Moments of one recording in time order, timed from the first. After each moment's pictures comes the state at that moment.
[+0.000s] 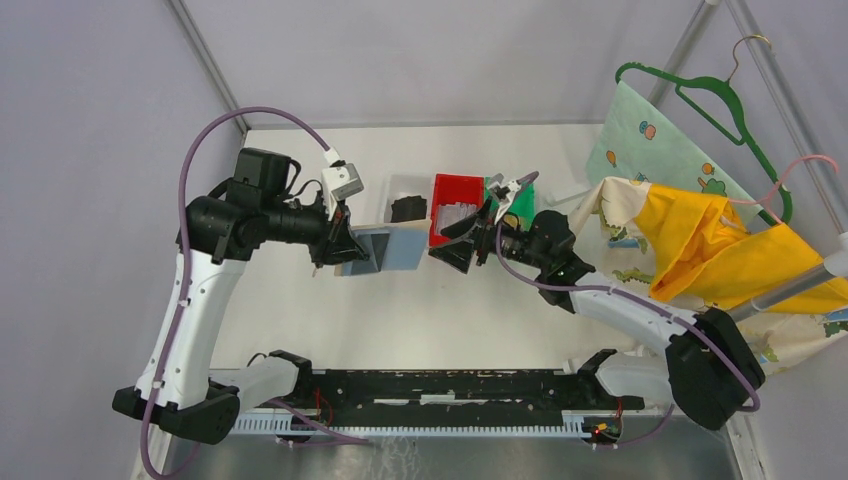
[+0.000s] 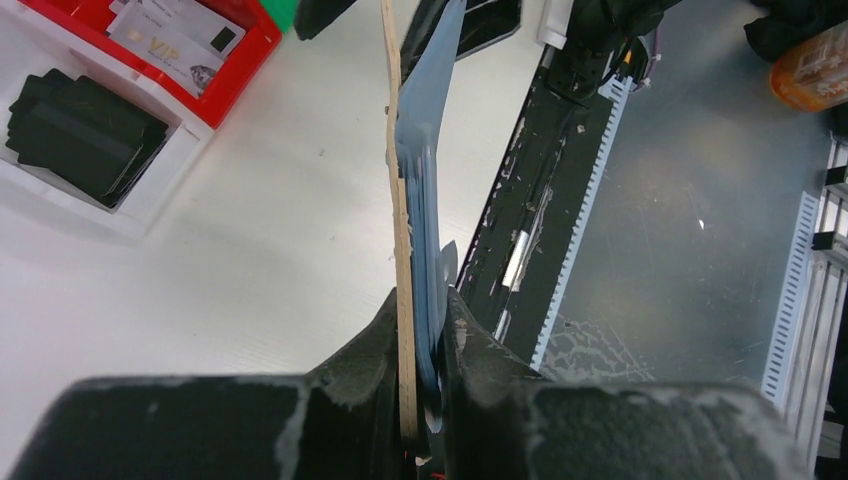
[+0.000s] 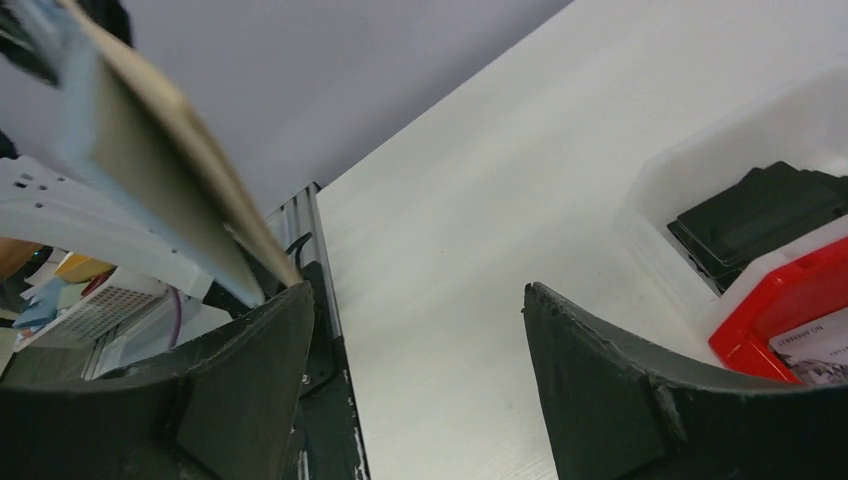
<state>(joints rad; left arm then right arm) -0.32 1.14 1.58 -1.32 0.82 0.41 0.63 1.26 0.63 0.65 -0.58 0.54</state>
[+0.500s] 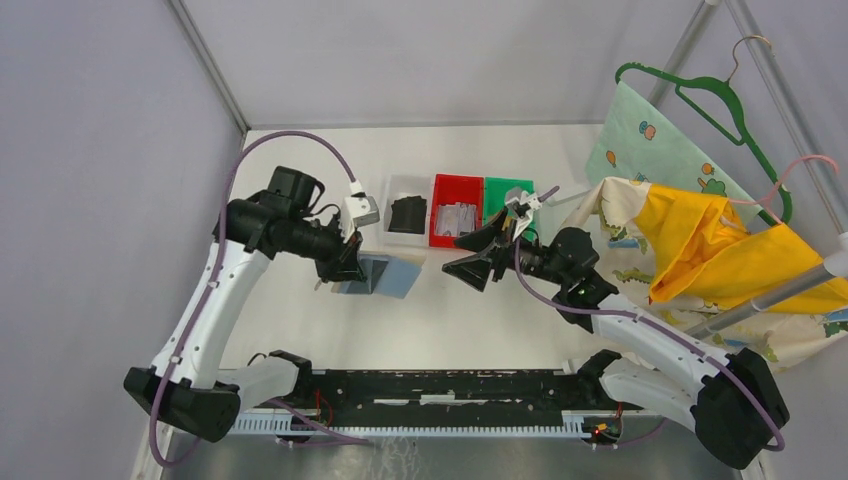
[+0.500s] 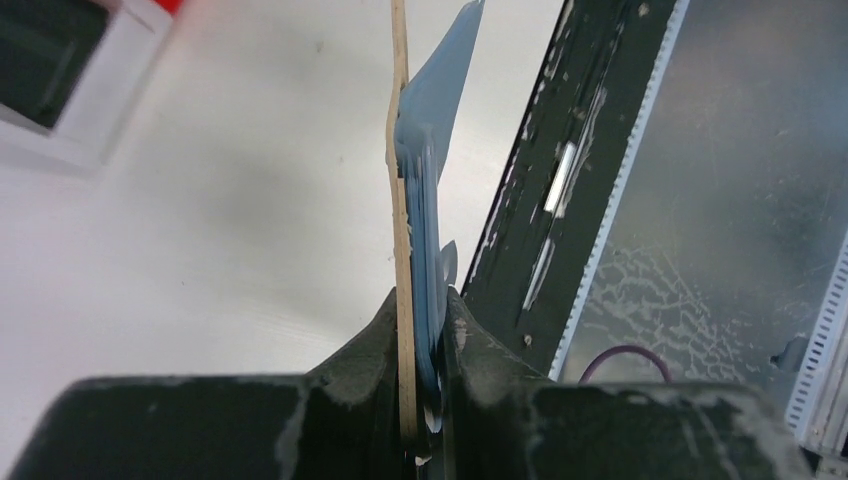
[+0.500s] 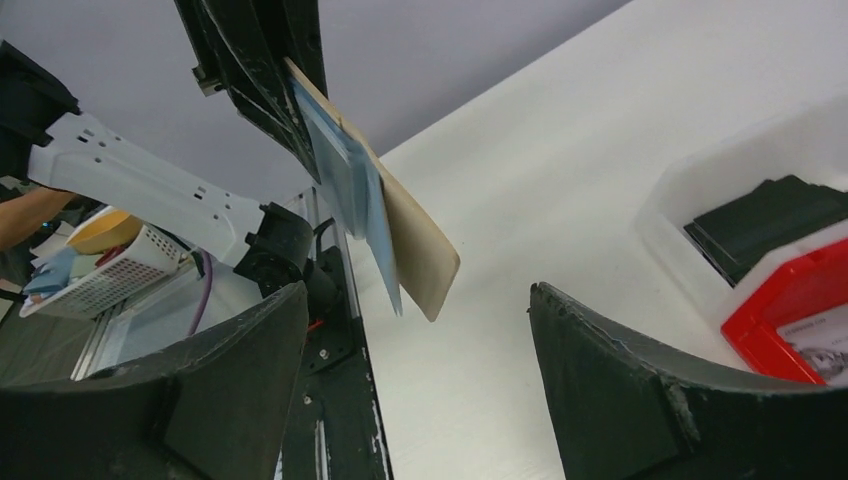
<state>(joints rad) -0.32 1.14 1.37 -1.32 0.76 0.60 0.63 1.01 0.53 0.63 -0.61 0.53</state>
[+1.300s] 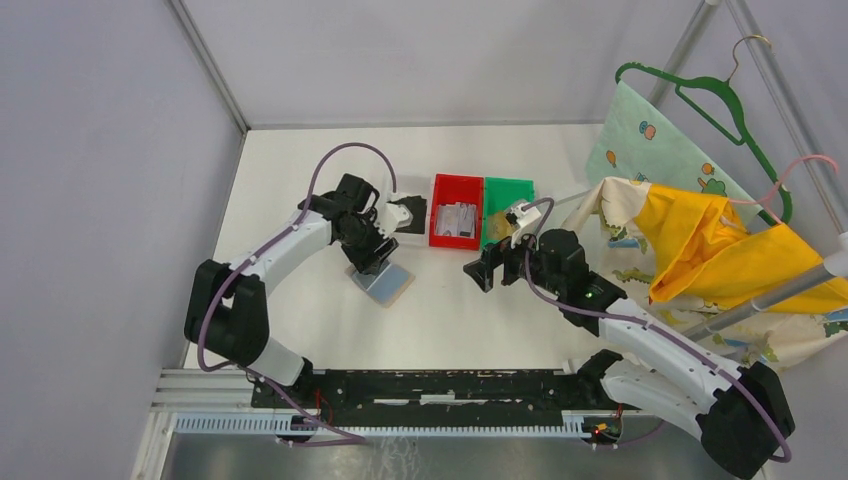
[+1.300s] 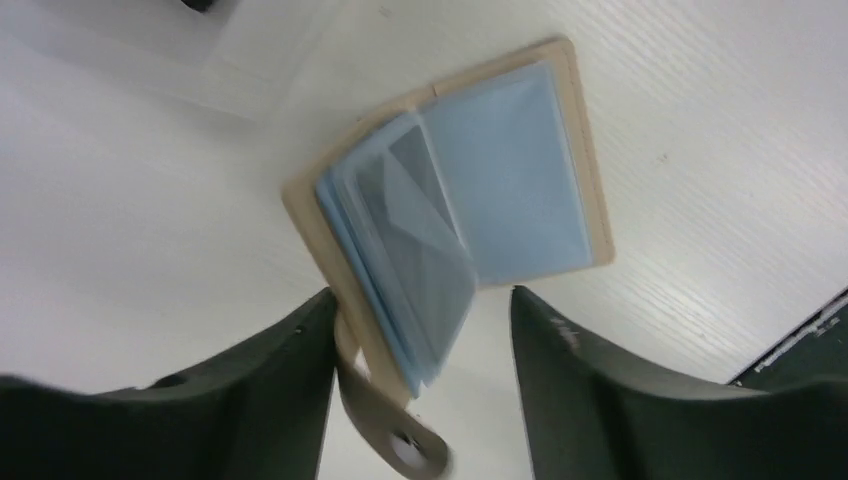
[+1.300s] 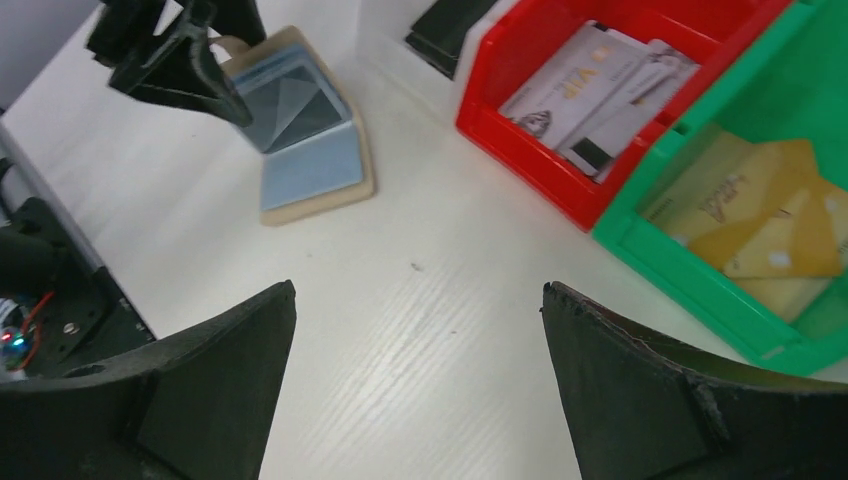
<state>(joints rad) -0.41 1.53 1.09 -0.81 0.25 0.57 0.64 0.95 0.54 0.07 -0.21 0.26</state>
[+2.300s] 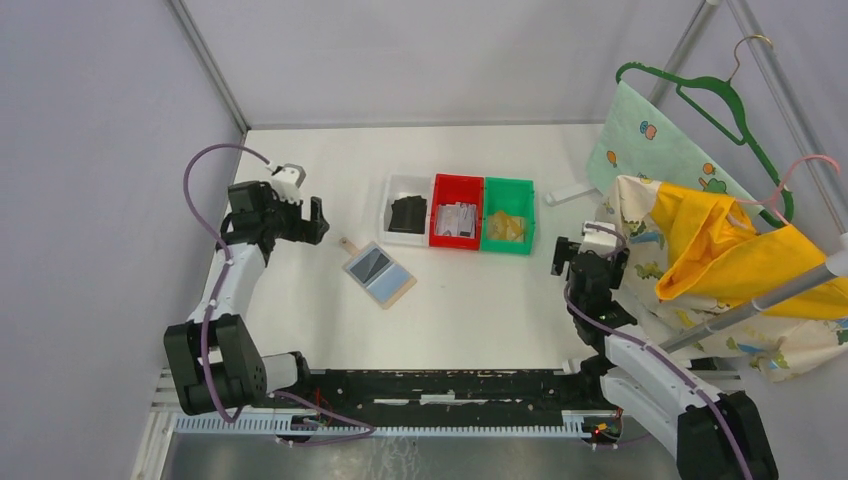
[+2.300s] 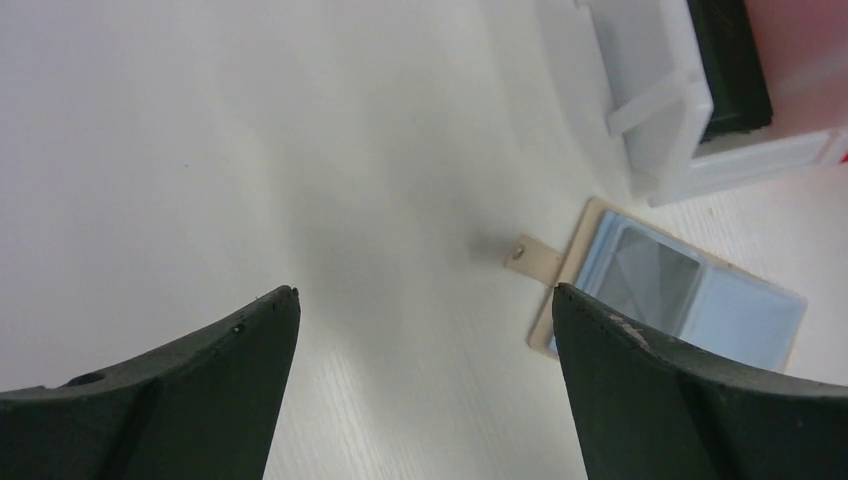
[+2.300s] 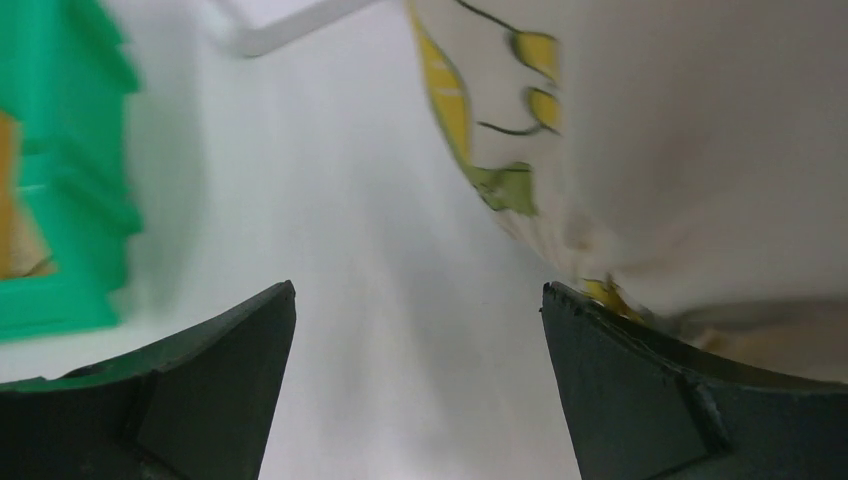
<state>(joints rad) 0.16 1.26 0.85 -0.31 0.45 0.31 0.38 0.82 0.23 0.20 0.64 0.12</state>
